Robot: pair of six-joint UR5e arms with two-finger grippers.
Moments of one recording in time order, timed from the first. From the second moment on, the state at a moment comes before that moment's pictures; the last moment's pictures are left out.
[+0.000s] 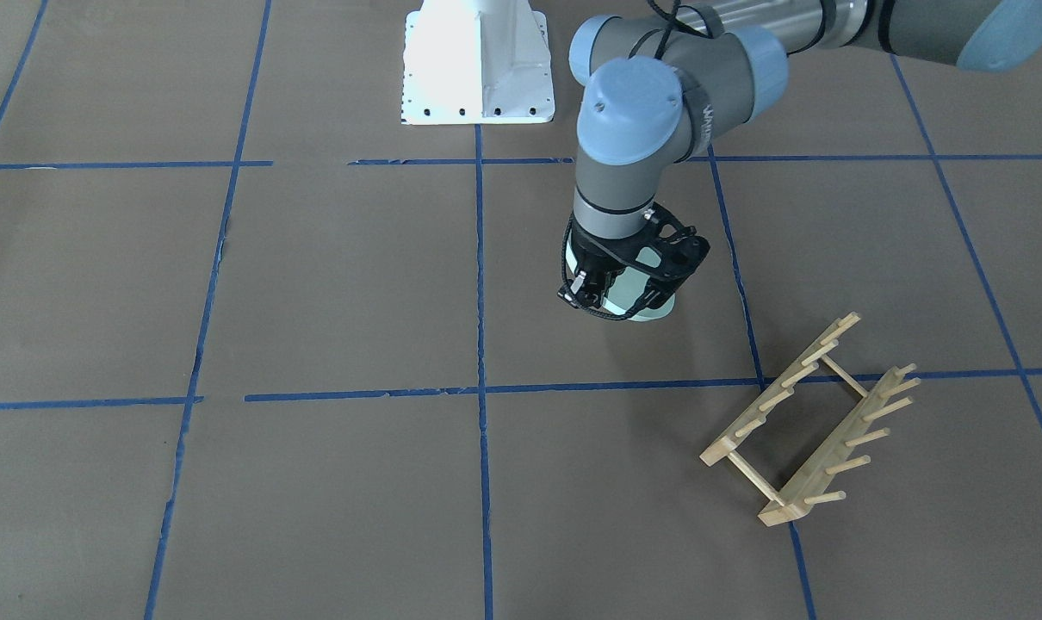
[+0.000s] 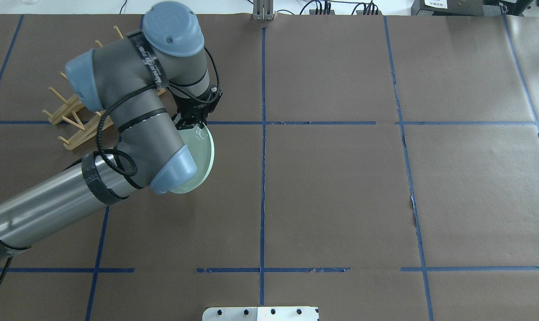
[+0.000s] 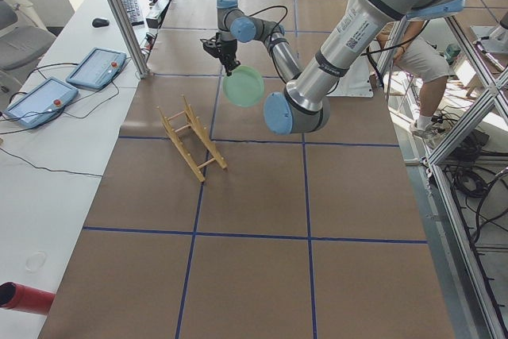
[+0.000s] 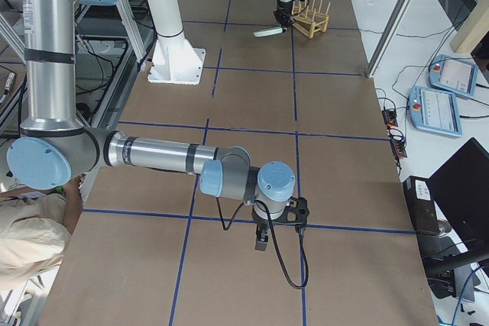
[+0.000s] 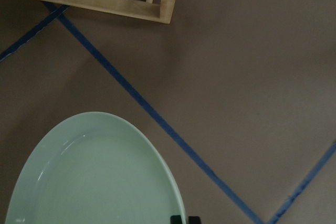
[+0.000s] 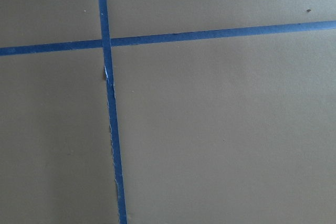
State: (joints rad) left arm -0.68 -2.39 -1.56 -1.33 -1.96 -1.78; right arm 1.62 -1.62 1.56 -1.62 2.32 -0.02
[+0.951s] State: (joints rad) left arm -0.62 -2.40 -1.56 -1.19 -1.90 -1.66; right arm 1.62 -1.62 1.56 -1.62 2.32 -0.02
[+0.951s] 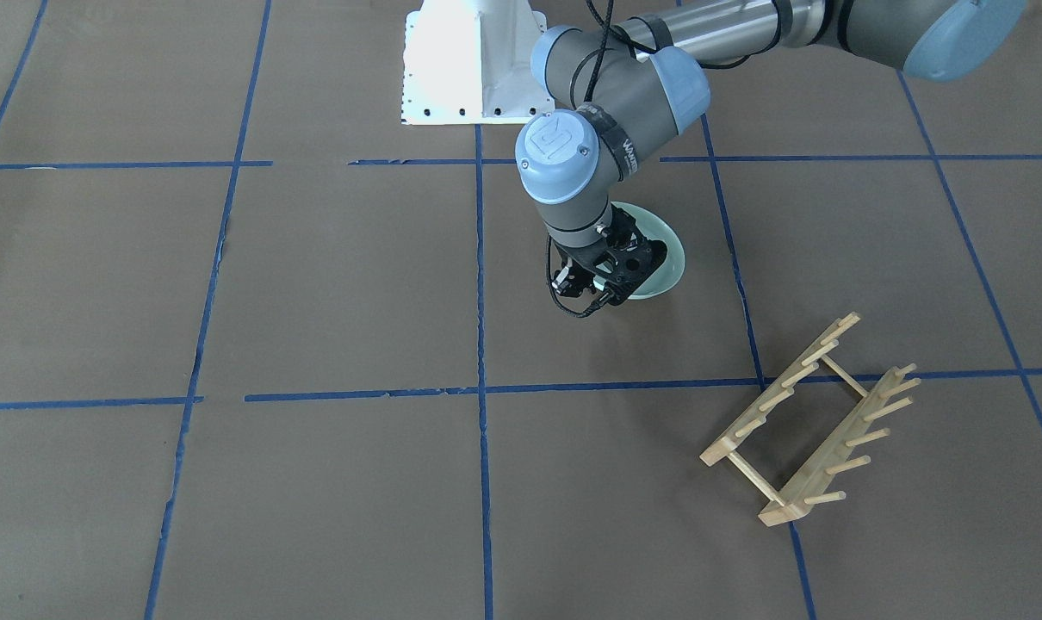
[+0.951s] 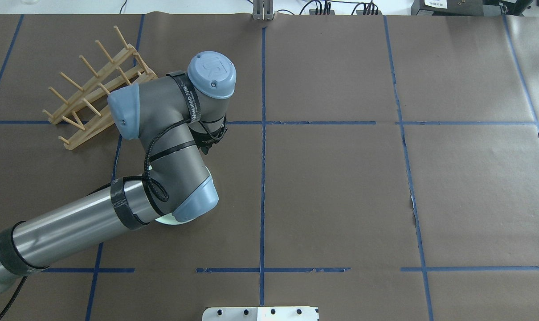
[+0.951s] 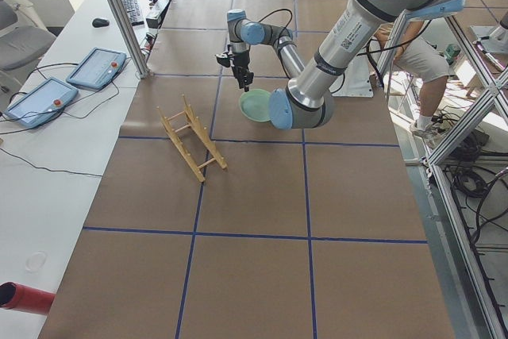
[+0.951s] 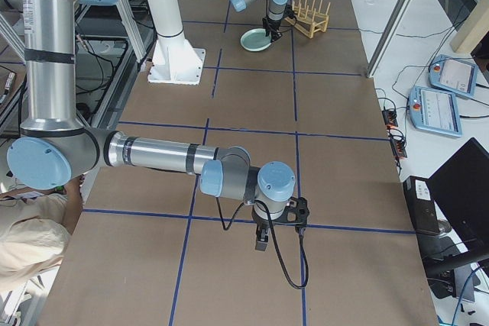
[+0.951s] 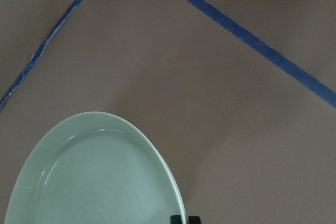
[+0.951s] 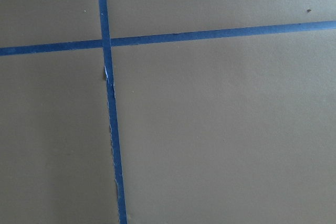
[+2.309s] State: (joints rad) left arm -1.68 -1.90 -1.70 -1.19 -2.18 0.14; right arm 1.62 -1.62 1.56 -1.62 2.32 -0.02
